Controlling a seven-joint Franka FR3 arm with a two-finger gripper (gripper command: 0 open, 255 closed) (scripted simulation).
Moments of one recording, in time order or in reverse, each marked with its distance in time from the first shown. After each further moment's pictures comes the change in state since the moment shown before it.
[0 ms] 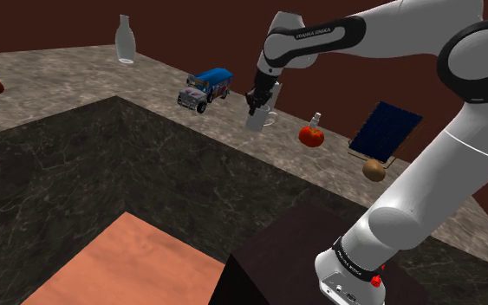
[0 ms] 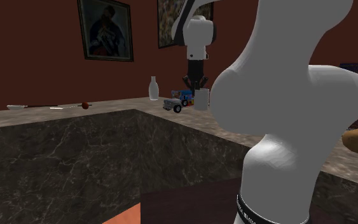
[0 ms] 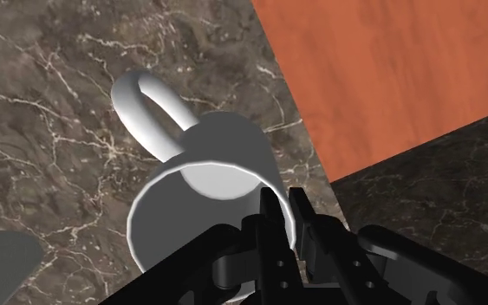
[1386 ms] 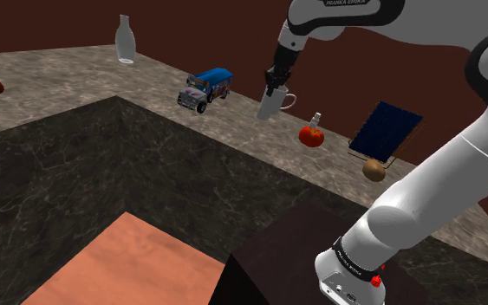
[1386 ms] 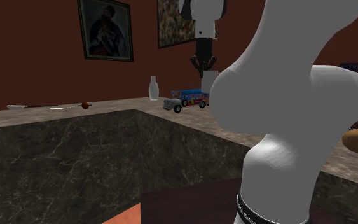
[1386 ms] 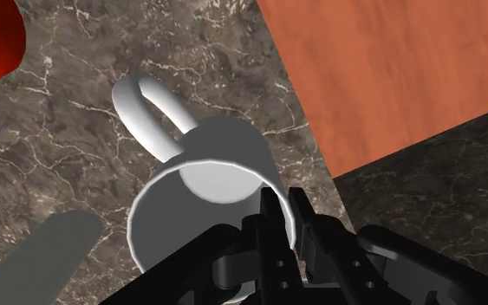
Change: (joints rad) arm -0.026 -0.124 -0.030 0.095 -0.003 -0.218 -0.057
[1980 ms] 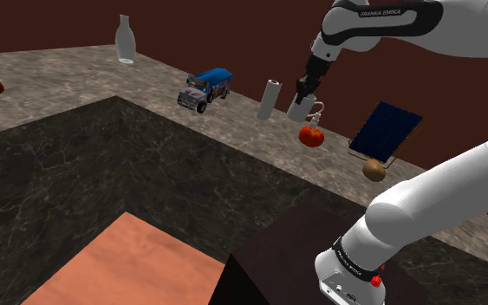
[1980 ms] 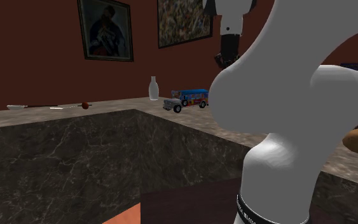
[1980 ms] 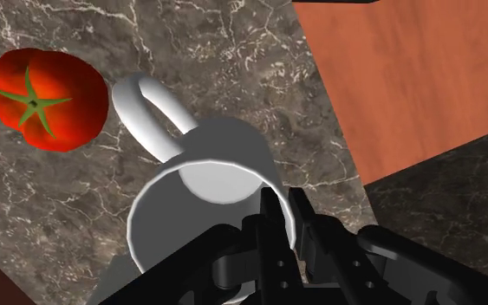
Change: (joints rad) arm -0.079 -0.188 -0.106 -0.188 -0.033 0.004 -0.168
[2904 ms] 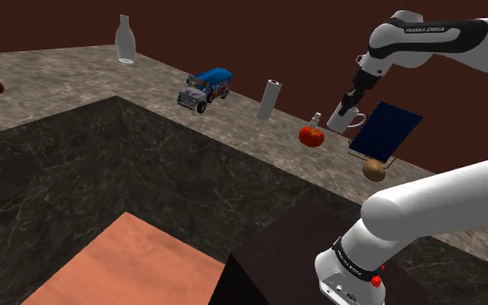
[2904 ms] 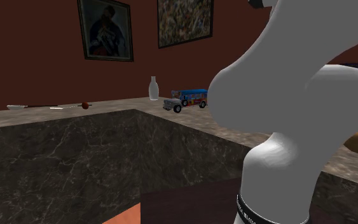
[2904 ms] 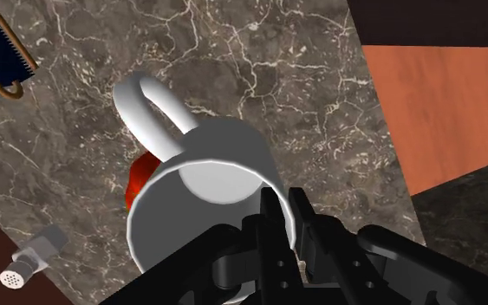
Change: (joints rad) arm -0.136 -0.164 -0.213 -0.113 -0.102 -0.033 -0.295
